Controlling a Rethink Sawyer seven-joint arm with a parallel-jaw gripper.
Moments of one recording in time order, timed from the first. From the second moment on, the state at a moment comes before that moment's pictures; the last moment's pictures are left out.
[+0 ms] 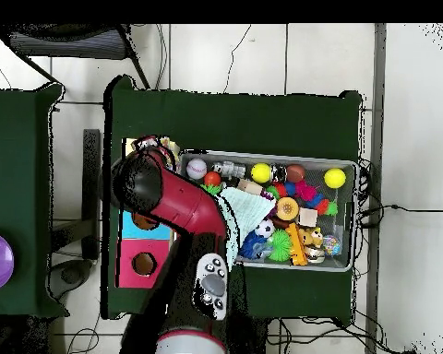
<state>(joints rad) 0.11 -0.56 -0.13 1.61 0.65 0.22 2.39</state>
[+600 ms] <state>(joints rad) 0.05 -0.52 -0.02 1.60 0.65 0.14 2.39</state>
